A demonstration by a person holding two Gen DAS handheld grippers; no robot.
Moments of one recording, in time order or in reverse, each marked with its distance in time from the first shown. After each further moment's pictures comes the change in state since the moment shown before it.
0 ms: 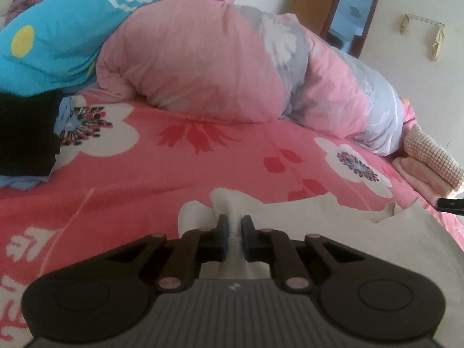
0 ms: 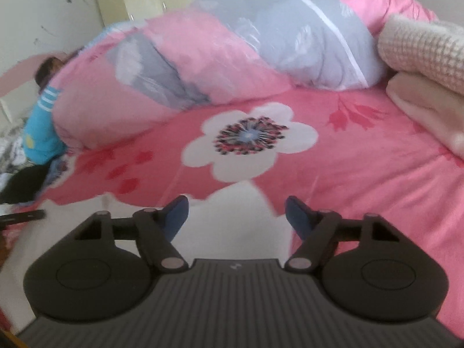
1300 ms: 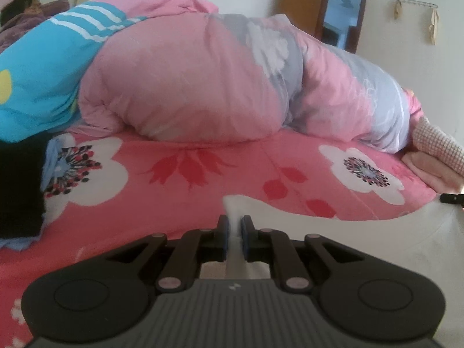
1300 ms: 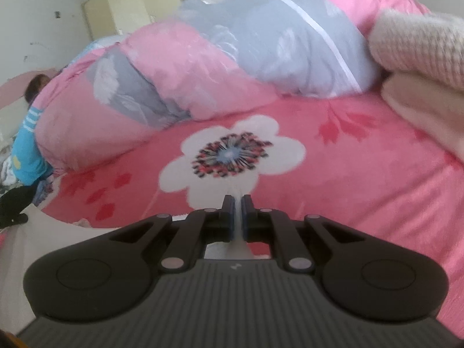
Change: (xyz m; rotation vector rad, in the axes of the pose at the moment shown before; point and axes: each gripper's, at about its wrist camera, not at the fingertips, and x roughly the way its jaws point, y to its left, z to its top) left arm 0.026 -0.025 0.044 0.094 -0.015 0.043; right arm 0.018 -0.026 0.007 0.070 -0.083 -0.028
